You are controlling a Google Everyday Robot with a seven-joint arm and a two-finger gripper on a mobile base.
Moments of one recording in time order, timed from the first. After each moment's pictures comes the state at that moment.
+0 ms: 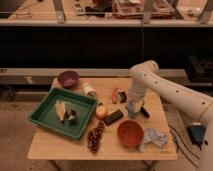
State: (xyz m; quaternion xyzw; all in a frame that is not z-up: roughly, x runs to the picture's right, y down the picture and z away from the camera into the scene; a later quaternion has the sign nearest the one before) arm 0.163 0.079 0.825 -0.30 -0.10 -0.16 0.93
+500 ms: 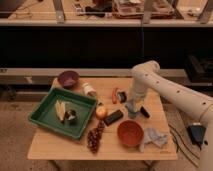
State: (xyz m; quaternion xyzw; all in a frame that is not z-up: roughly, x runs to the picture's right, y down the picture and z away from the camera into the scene) arm 0.168 0.083 0.826 -0.31 -0.10 -0.15 0.93
